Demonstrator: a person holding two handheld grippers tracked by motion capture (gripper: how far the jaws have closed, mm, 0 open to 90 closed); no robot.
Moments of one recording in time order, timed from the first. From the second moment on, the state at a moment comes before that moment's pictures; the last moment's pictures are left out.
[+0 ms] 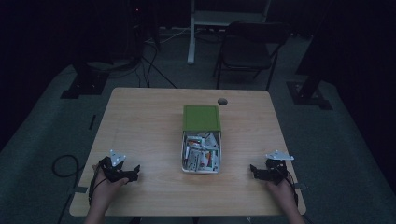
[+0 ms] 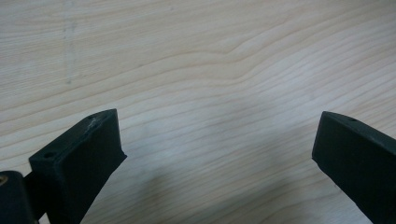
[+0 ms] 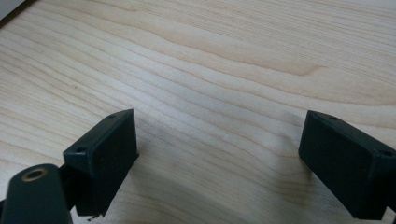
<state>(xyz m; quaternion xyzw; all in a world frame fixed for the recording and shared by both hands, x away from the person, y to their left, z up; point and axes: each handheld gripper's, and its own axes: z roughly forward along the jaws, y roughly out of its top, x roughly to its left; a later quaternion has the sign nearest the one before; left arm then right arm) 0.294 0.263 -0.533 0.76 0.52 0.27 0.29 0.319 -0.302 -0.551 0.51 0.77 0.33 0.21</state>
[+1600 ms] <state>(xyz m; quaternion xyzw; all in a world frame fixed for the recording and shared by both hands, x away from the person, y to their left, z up) 0.302 0.288 -0.546 0.69 0.63 0.25 0.27 0.319 -0.299 -0.550 0.49 0.78 0.34 0.21</state>
